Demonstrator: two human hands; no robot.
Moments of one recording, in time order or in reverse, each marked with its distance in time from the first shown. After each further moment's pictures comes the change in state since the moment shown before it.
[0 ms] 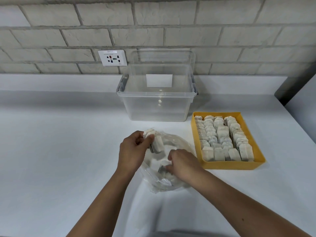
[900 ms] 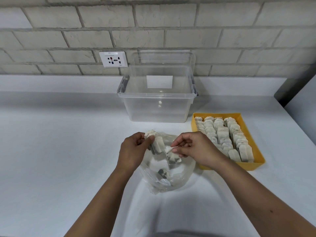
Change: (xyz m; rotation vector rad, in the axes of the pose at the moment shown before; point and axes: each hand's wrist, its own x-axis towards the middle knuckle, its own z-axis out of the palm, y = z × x) left_hand 0.006 -0.003 -0.002 0.015 -0.042 -0.004; right_hand -0.008 0.028 -0.051 0.858 0.067 -0.137
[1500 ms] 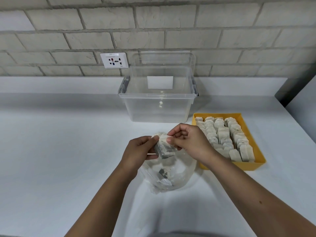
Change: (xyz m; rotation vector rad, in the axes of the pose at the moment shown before) left_hand -0.007 0.010 0.004 -0.277 -0.203 -0.173; right_hand 0.018 -0.008 0.014 0.136 0.158 -0.038
